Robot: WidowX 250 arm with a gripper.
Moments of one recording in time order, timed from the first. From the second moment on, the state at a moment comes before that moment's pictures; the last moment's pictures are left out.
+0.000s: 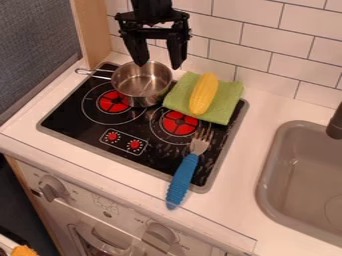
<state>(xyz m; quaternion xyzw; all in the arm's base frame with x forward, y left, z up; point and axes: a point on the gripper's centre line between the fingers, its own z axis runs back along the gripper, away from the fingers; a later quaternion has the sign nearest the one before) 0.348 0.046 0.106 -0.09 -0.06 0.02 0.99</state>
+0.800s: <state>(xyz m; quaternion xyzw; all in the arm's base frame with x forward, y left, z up) 0.392 -0.009 0.042 -0.06 -0.02 0.03 1.00</state>
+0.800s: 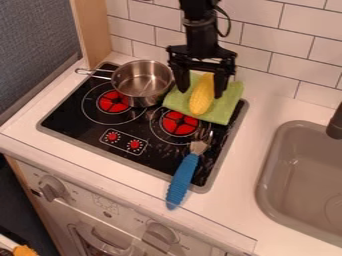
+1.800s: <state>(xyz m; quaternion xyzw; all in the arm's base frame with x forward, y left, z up) 0.390 0.012 0.086 -0.08 -0.10 0.04 0.99</state>
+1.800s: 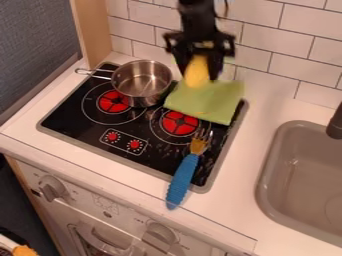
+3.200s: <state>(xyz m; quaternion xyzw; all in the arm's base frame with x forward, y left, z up) 0.387 0.074 0.065 -0.04 -0.06 0.05 1.00</state>
